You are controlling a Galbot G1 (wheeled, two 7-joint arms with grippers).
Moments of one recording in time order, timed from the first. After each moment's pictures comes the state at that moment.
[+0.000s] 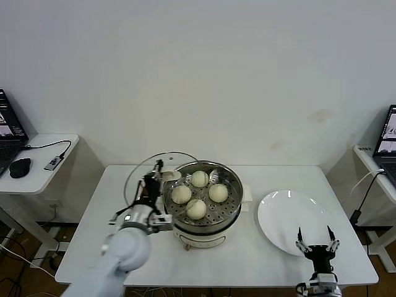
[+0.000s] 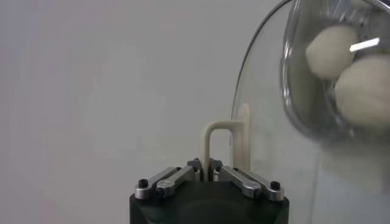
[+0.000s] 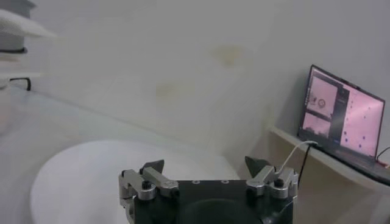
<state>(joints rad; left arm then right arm) 0.94 -1.09 -0.01 -1.97 1.07 0.53 0.20 -1.48 1.52 0.86 1.71 -0.23 0.19 -0.03</state>
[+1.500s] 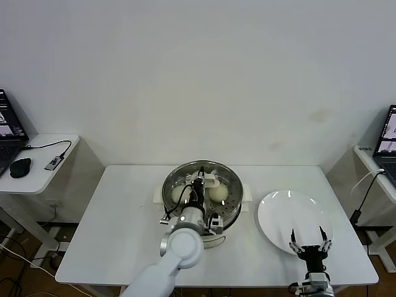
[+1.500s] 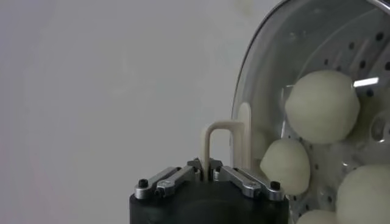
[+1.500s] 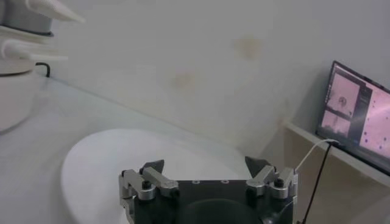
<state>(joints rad) 0.87 -1.37 0.15 -1.78 1.41 0.56 0.32 -1.47 1.54 0.83 1.69 -0.27 0.19 -0.03</state>
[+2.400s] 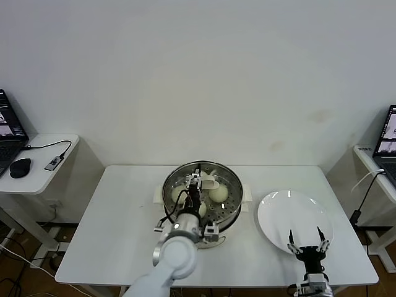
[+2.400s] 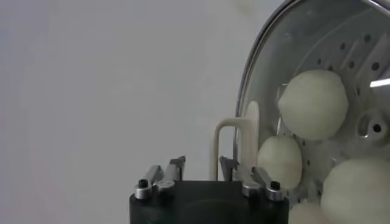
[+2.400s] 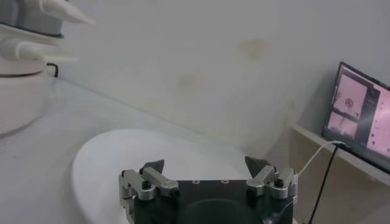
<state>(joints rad) 0.96 -1.34 0.12 -1.89 1.39 0.54 0.29 -1.48 1.53 0.82 1.70 -0.28 0.19 -0.03</state>
